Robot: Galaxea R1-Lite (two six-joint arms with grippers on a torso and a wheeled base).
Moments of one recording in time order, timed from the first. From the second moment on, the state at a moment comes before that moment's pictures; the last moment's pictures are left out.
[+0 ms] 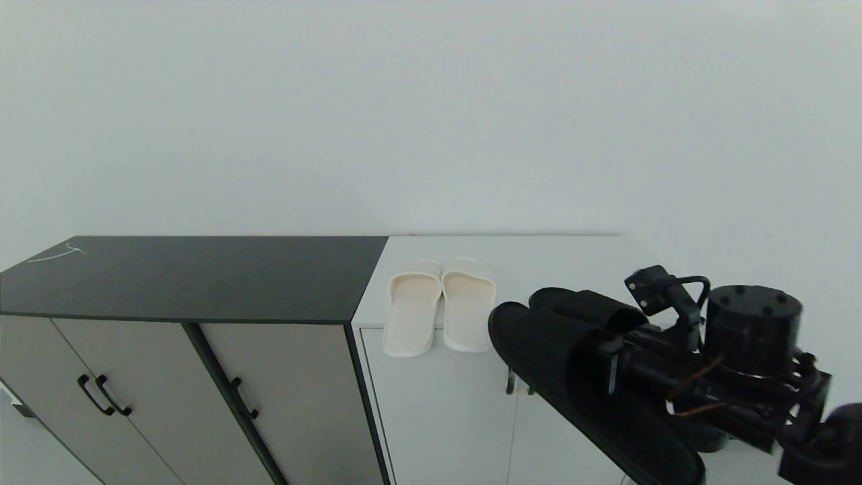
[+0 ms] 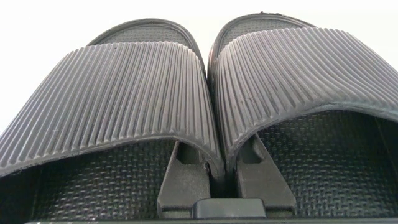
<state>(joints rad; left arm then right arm) 0.00 0.00 0.00 0.00 0.00 -0.02 0.59 1.72 -0.45 -1.05 0.09 0.16</state>
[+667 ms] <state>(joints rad) 0.00 0.00 0.00 0.00 0.00 -0.02 0.66 1.57 -0.32 -1.05 0.18 0.05</state>
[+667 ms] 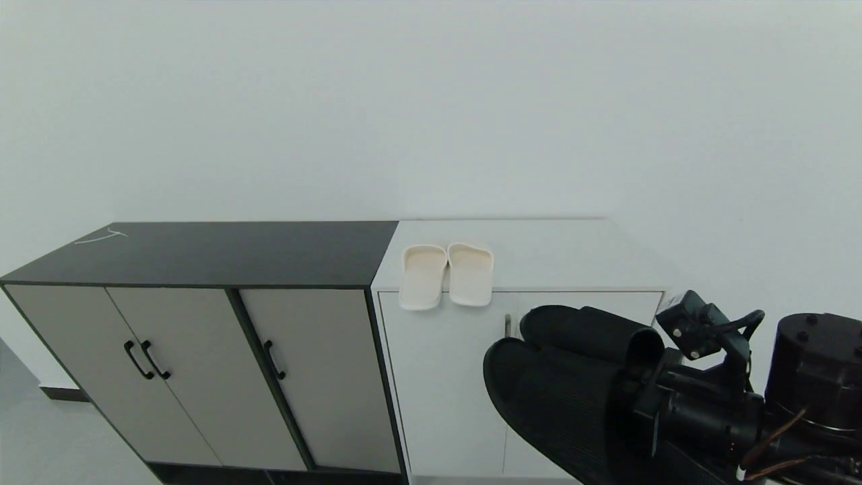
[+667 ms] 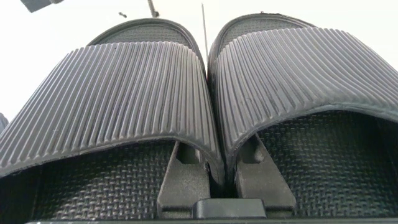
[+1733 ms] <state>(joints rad) 0.00 0.00 0.00 0.00 0.00 -0.02 0.67 1.57 -0.30 -1.05 0.18 0.00</state>
